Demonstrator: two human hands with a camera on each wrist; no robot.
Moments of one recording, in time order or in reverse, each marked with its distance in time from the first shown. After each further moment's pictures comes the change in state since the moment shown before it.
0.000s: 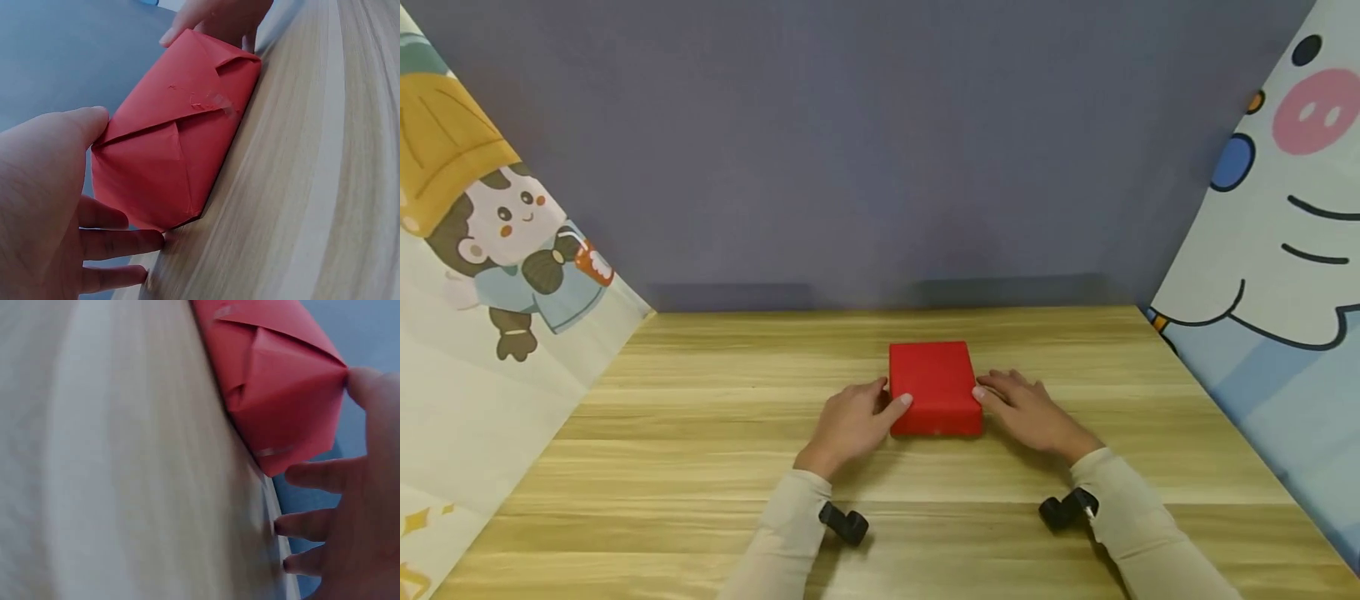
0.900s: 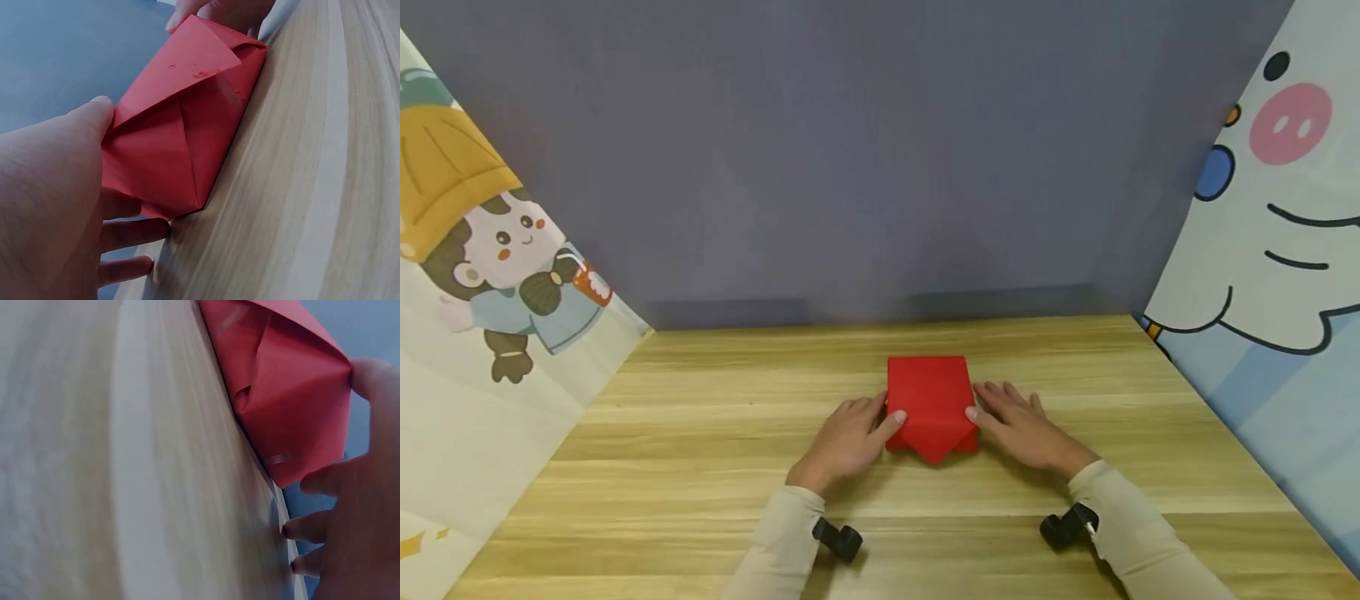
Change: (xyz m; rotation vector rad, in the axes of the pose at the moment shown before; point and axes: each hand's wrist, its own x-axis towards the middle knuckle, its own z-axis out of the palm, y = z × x) left_hand 0.011 -0.005 0.007 0.036 -0.079 0.028; right_hand 0.009 0.015 0.002 -0.015 -0.034 -0.015
